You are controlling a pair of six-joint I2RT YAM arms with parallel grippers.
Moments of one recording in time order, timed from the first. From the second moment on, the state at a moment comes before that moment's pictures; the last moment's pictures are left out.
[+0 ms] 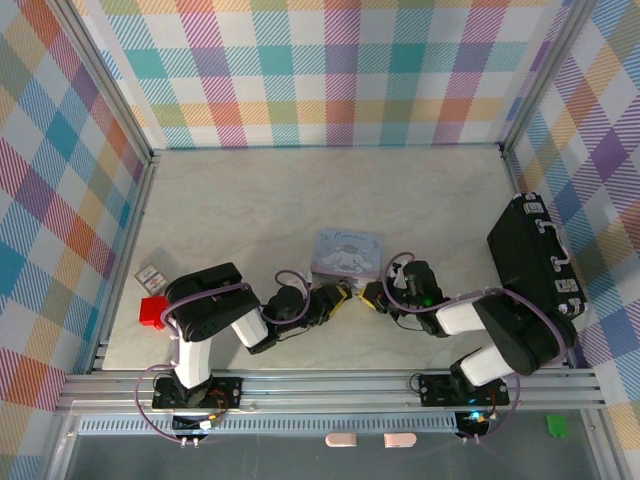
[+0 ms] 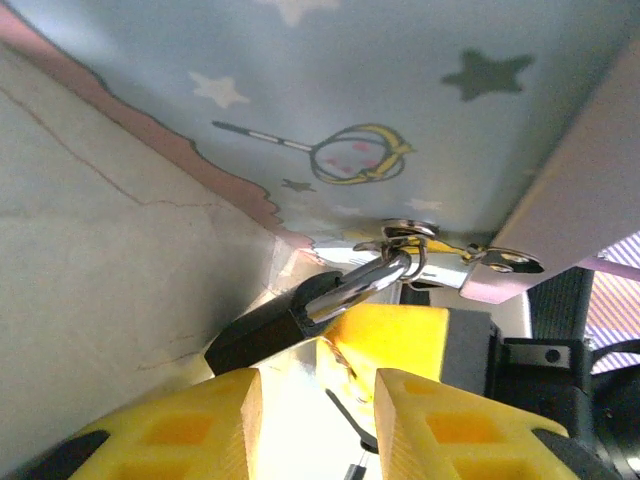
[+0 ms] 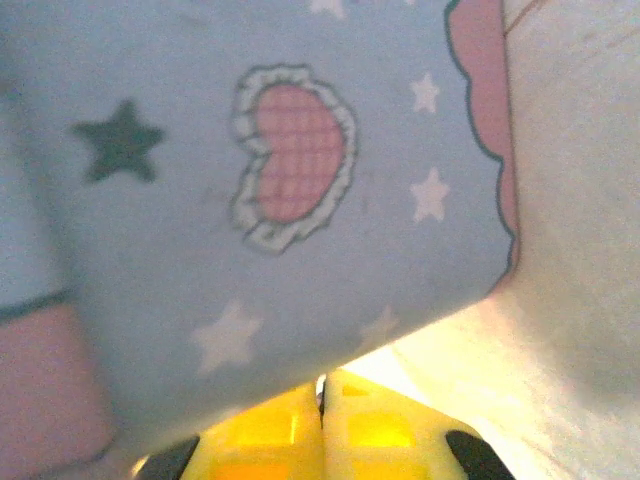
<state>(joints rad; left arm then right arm) -0.94 1.90 0.37 1.21 0.11 -1.52 0.51 1.44 0.24 0.58 -0.49 1.19</state>
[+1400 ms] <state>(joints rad) -0.98 1.77 0.71 0.37 -0.11 -0.61 0.51 0.83 0.21 0.02 -0.35 0.98</state>
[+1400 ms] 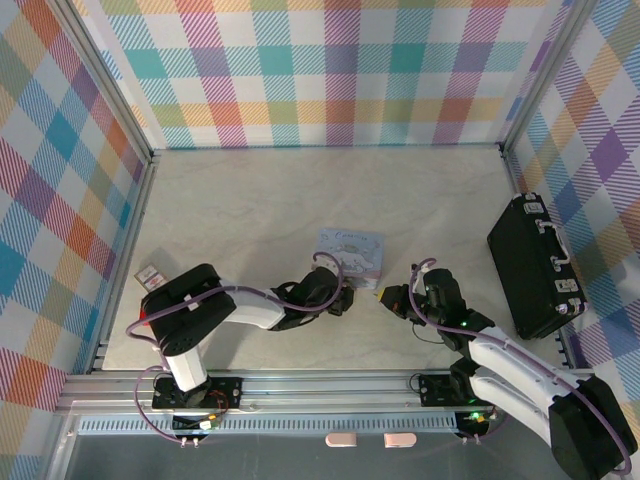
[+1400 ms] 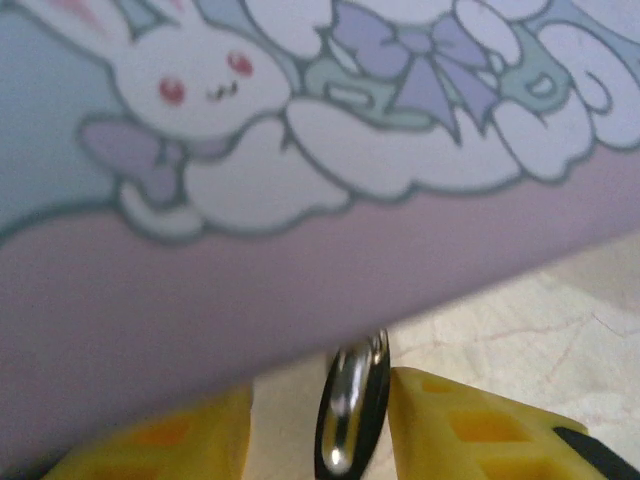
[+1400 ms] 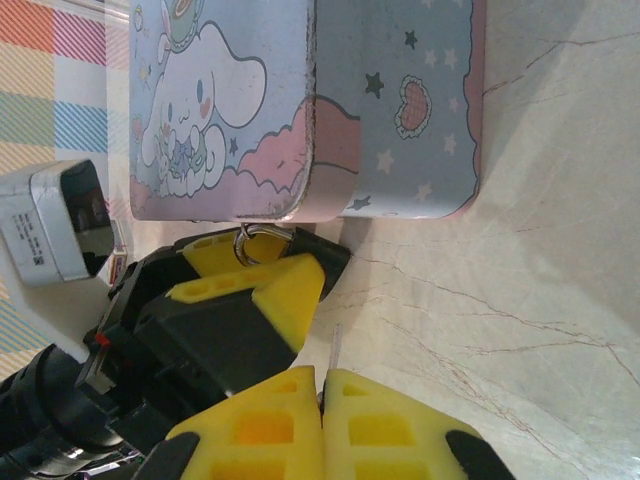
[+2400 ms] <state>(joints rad) -0.98 1.66 0.61 0.41 -0.13 -0.68 0.50 1.23 0.41 0.20 -0.48 0.92</state>
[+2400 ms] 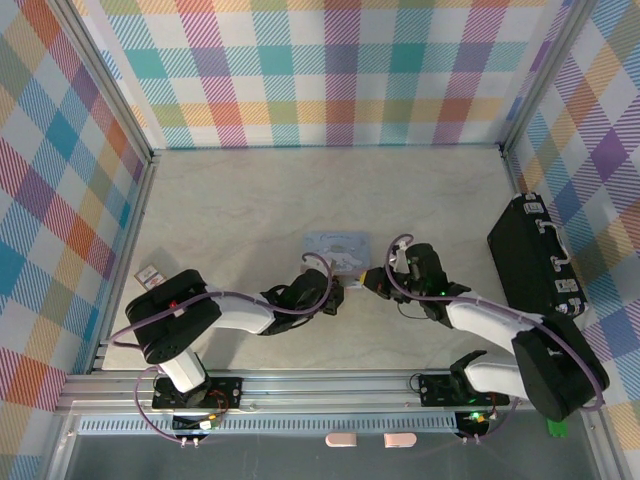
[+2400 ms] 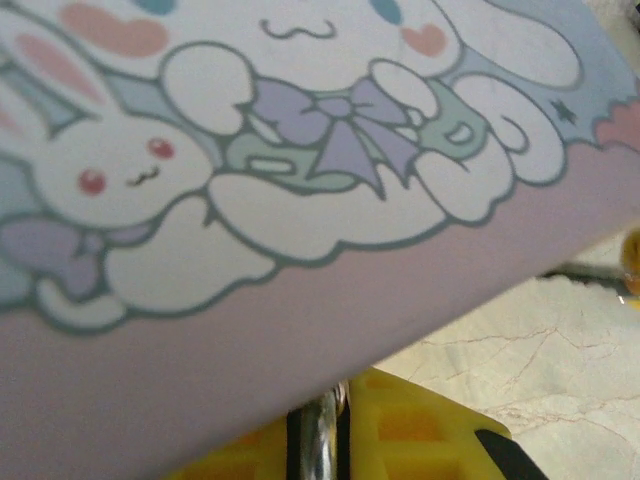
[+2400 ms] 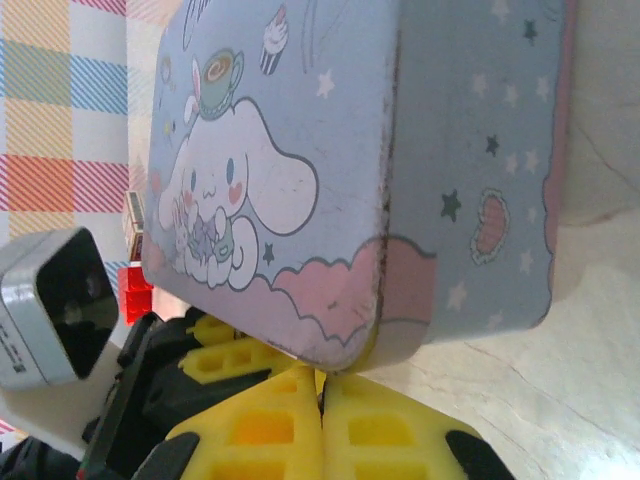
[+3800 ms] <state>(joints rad) -1.00 1.63 0.49 0.51 -0.18 -0.74 0.47 1.45 0.44 0.38 -0.53 0.90</state>
